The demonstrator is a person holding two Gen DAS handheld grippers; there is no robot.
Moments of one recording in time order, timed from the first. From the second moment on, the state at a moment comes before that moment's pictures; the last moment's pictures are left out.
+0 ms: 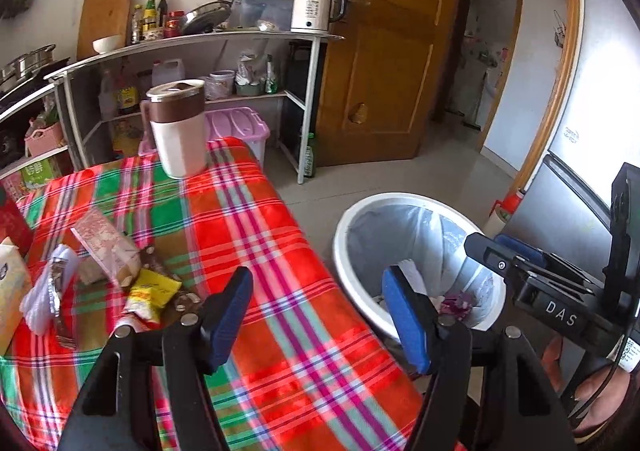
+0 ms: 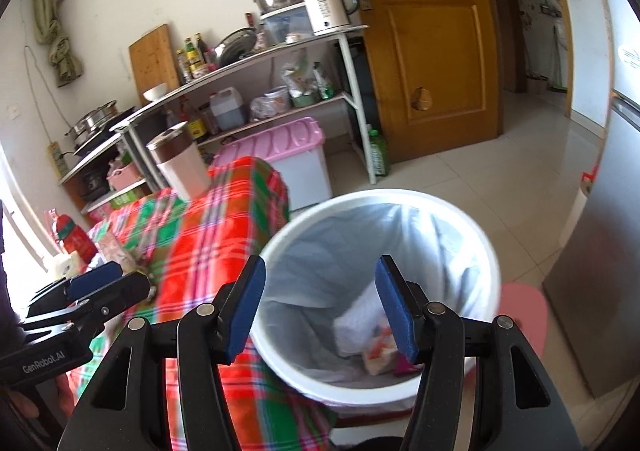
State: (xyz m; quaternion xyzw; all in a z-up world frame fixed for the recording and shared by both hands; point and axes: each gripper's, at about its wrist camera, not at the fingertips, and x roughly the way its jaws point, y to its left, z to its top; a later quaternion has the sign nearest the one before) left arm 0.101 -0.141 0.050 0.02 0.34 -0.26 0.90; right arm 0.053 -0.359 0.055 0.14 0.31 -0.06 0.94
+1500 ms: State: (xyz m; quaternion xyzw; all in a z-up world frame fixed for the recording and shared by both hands) left arm 0.165 0.080 -0.013 -0.06 0.41 -0.11 0.90; right arm 0.220 -0.102 0.009 -0.03 0.39 0.21 0.89
